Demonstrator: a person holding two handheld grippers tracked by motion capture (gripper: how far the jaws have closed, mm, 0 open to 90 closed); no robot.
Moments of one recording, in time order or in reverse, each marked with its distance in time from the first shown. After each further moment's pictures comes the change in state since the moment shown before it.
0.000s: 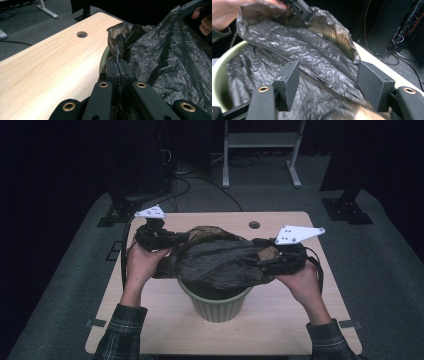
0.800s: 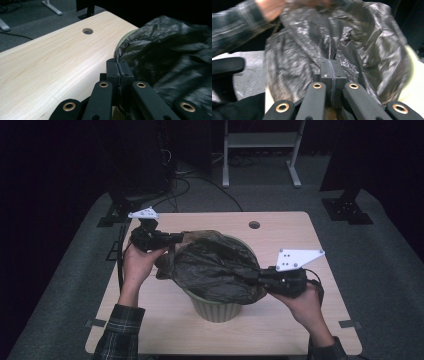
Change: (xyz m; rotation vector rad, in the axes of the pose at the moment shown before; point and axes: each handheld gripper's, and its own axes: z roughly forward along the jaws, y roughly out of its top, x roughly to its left) left arm 0.019 -0.014 0.000 0.001 0.024 -0.069; right arm 0.043 -0.024 -0.014 -0.001 0.180 -0.011
